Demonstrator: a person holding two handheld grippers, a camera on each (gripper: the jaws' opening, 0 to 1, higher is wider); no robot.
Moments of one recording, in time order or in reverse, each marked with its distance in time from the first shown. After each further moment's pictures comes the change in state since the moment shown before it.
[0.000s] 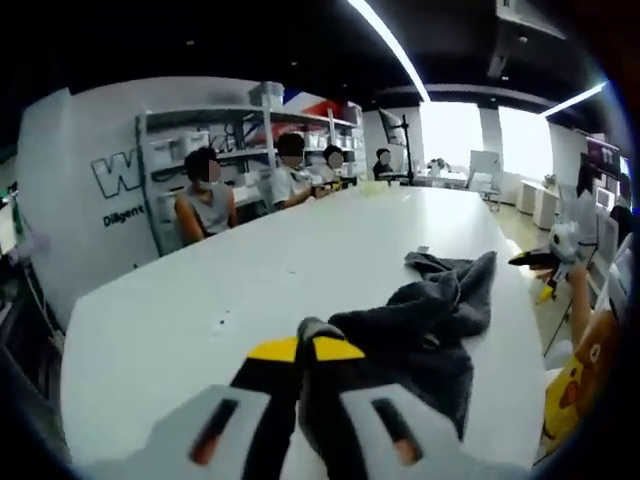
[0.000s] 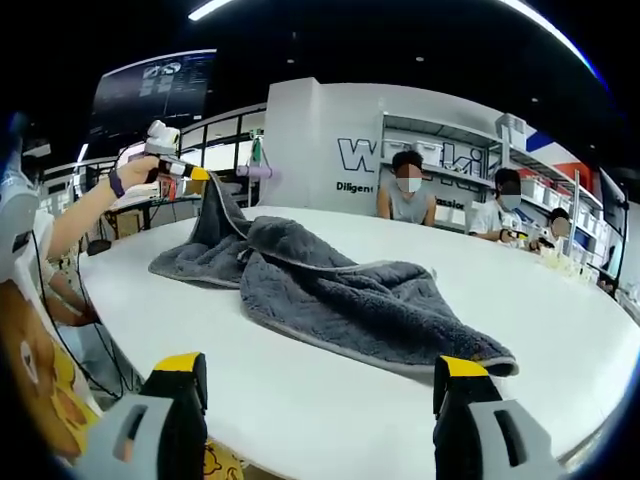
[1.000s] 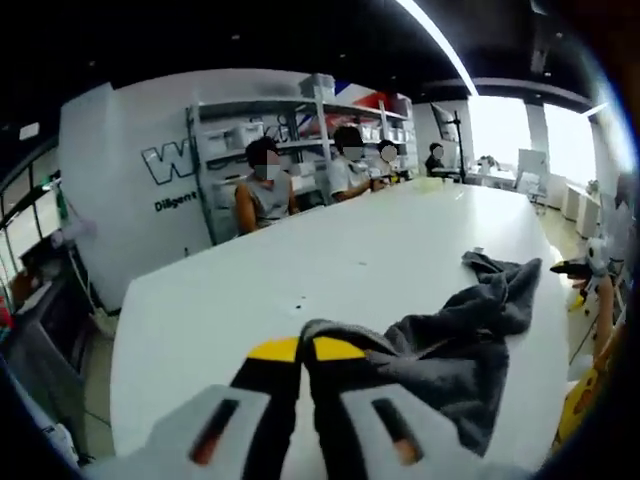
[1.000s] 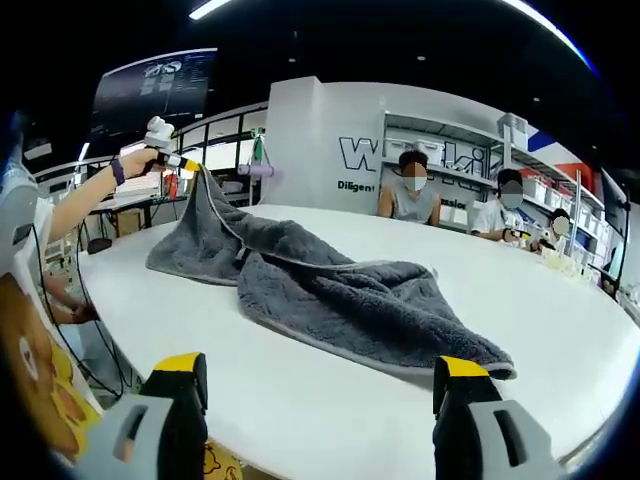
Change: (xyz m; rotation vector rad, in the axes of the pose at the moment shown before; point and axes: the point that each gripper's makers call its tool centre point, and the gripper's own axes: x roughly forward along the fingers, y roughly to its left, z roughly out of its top) left arm -0.044 0.095 -0.005 -0.056 0.054 0.227; right arm 0.004 0.001 0.000 -0.005 0.006 0.004
